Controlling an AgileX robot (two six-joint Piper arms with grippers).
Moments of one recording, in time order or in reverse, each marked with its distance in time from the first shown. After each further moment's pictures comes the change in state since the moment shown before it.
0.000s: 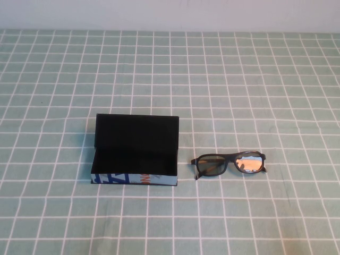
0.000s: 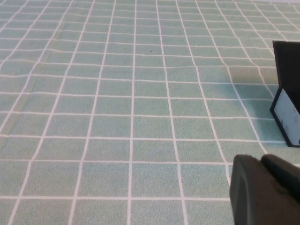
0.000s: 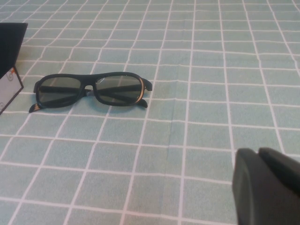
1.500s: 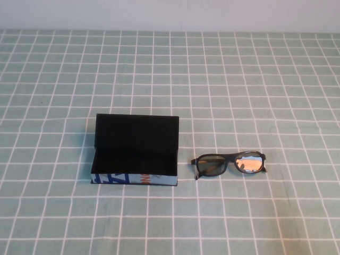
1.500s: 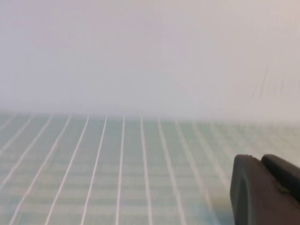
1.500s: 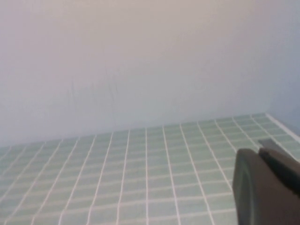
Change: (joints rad) right arm 0.000 0.000 0.002 0.063 -0.433 0.000; left arm 0.000 0.000 0.002 0.066 -0.334 -0.063
